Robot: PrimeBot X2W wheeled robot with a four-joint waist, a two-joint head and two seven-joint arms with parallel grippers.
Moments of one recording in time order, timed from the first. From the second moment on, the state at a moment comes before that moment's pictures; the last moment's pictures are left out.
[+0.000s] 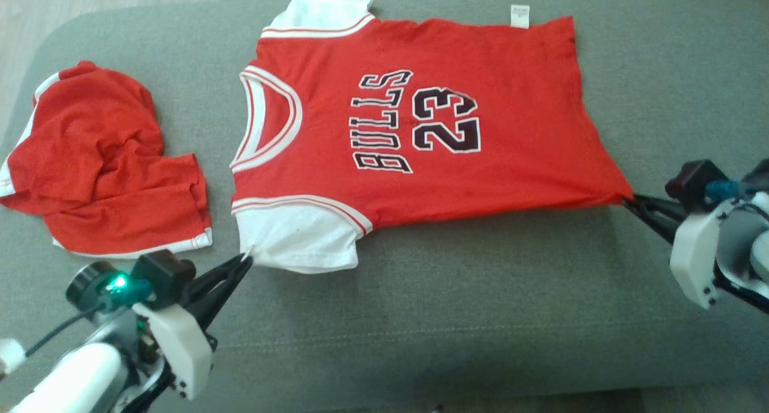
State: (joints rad) left arm -0.22 0.63 -0.67 0.10 -0.48 -0.13 0.00; right arm -0.78 -0.88 1.29 0.60 0.63 0.12 0.03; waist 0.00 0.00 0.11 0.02
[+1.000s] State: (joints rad) left arm -0.26 0.84 -0.73 -0.09 -0.77 -0.11 0.10; right arm -0.76 -1.01 1.29 0.38 0.73 0.12 0.17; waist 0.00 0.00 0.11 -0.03
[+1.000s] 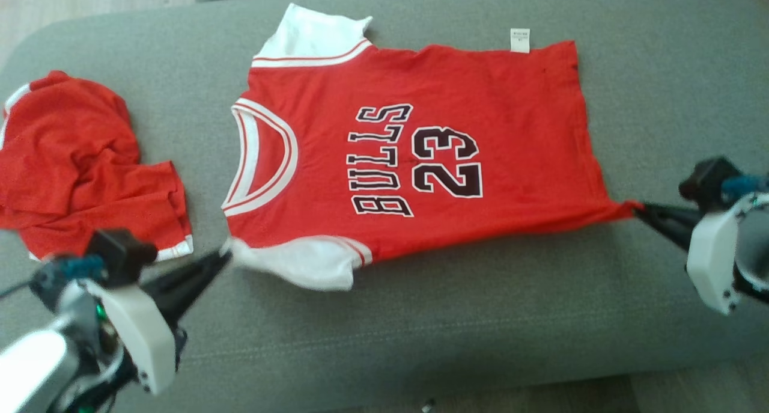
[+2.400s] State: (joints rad) left arm -0.75 0.56 -0.74 0.45 -0.50 0.00 -0.01; right arm -0.99 -0.79 1.29 0.68 0.67 0.12 0.04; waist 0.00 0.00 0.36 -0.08
